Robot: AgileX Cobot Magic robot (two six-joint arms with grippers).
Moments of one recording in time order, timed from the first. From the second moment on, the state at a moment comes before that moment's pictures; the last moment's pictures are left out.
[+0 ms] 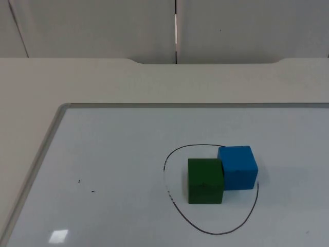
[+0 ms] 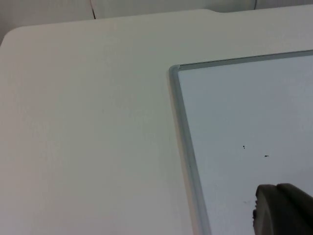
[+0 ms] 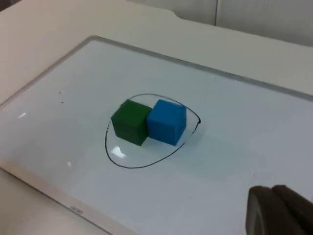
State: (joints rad) right arm 0.41 0.00 -0.53 0.08 1.06 -0.05; left arm 0.05 0.00 -0.50 -0.16 1.09 0.17
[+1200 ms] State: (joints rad) right arm 0.41 0.00 -0.52 0.05 1.08 -0.02; left arm 0.05 0.00 -0.50 -0.07 1.09 0.09
